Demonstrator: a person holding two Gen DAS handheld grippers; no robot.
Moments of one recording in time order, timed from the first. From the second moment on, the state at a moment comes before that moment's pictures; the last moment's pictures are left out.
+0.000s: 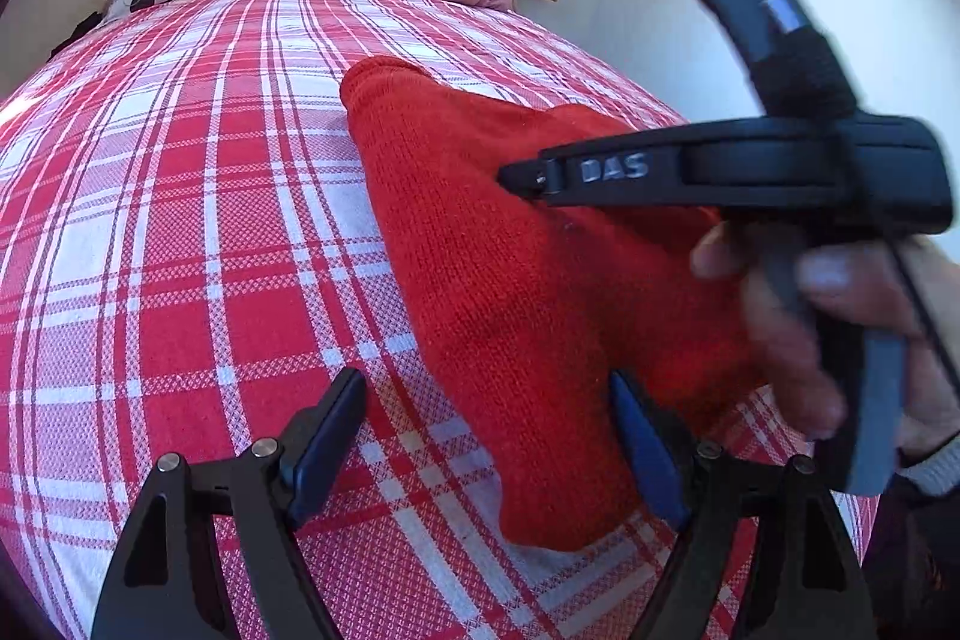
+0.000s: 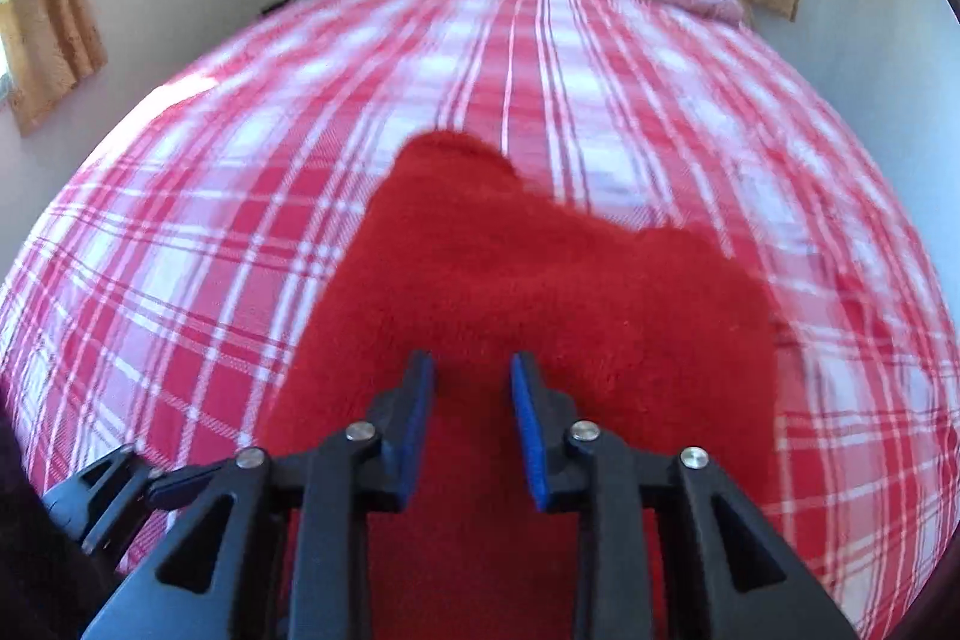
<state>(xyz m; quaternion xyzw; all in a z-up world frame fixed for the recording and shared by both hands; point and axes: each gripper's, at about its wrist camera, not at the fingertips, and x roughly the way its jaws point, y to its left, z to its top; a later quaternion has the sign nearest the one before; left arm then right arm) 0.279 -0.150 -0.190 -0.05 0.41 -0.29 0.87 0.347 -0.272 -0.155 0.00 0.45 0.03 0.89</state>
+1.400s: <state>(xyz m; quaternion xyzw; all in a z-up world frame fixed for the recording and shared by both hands) 0.316 -0.142 -0.155 -0.05 0.38 -0.19 0.90 0.254 -0.373 -0.141 0.13 0.33 0.02 0.94</state>
